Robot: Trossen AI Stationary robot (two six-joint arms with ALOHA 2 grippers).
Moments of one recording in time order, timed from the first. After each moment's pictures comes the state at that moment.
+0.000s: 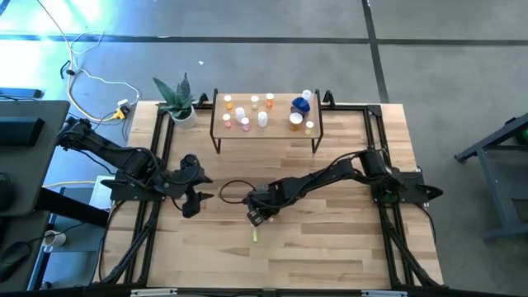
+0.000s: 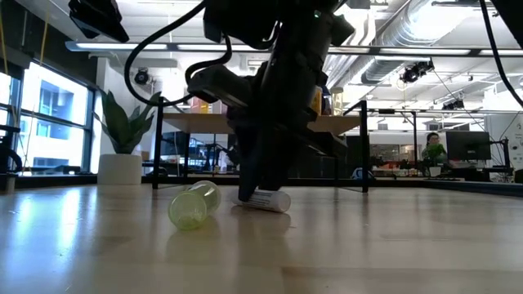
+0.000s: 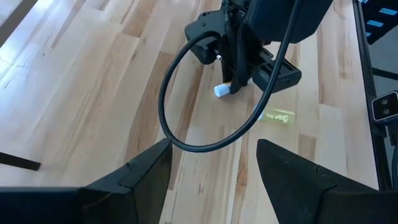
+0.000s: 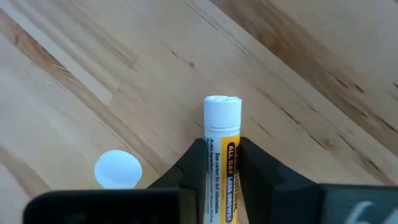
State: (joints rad) left arm -0.34 0.98 0.91 -0.80 -0.38 -0.57; right arm 0.21 2.18 1.59 -0.62 -0.04 1.10
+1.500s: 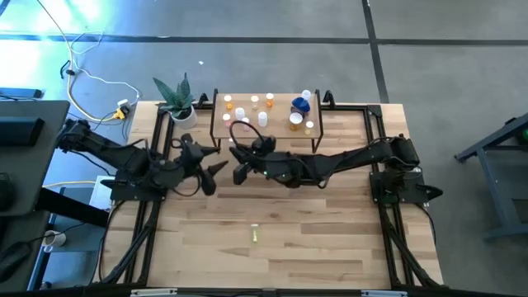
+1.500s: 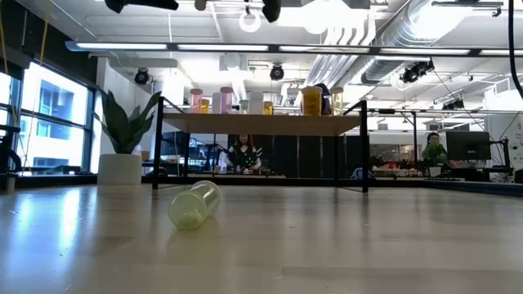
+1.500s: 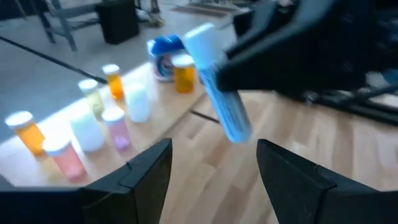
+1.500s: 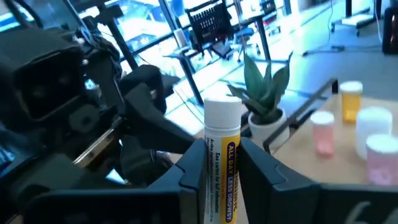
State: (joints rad) left arm -0.29 0.99 0.91 -0.43 -0.88 -0.42; right arm 0.17 1.86 1.59 0.12 0.69 0.49
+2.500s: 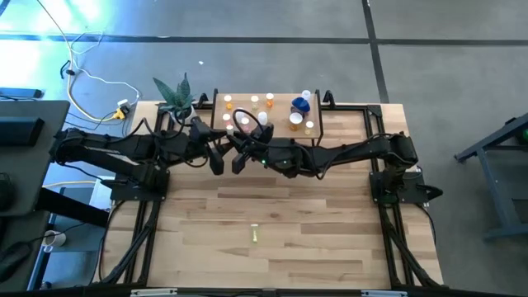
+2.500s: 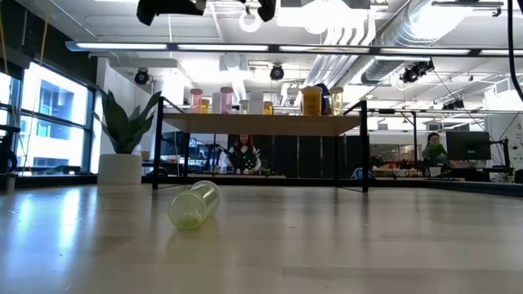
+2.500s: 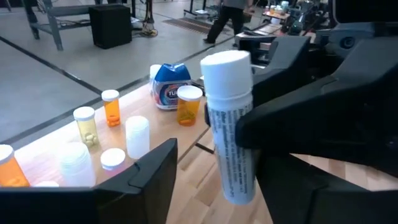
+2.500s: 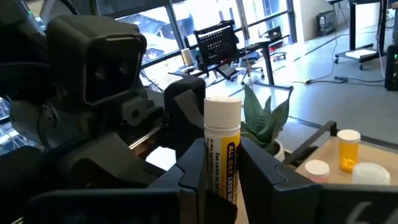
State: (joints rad) left arm 0.03 0.99 0.91 -0.22 -0.57 -0.30; right arm 0.09 1.86 1.59 0.25 0.62 0.32
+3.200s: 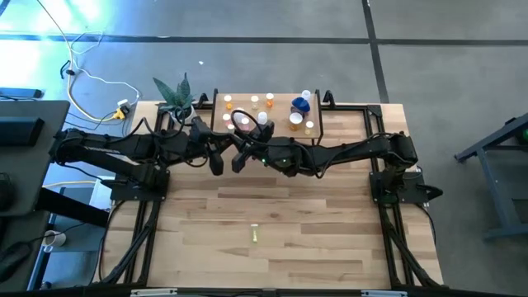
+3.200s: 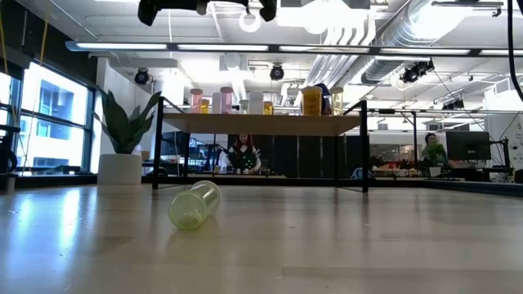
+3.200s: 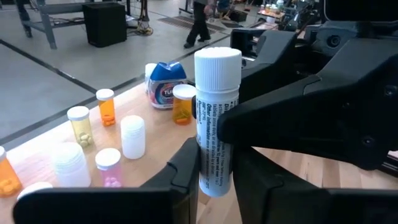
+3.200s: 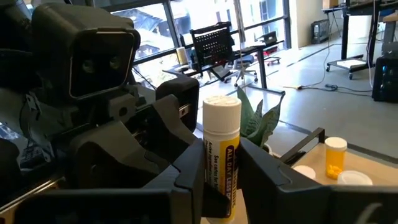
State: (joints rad) left arm 0.03 0.99 0.91 -0.22 -0.54 -0.30; right arm 0.09 1.86 1.59 0.24 0.62 0.26
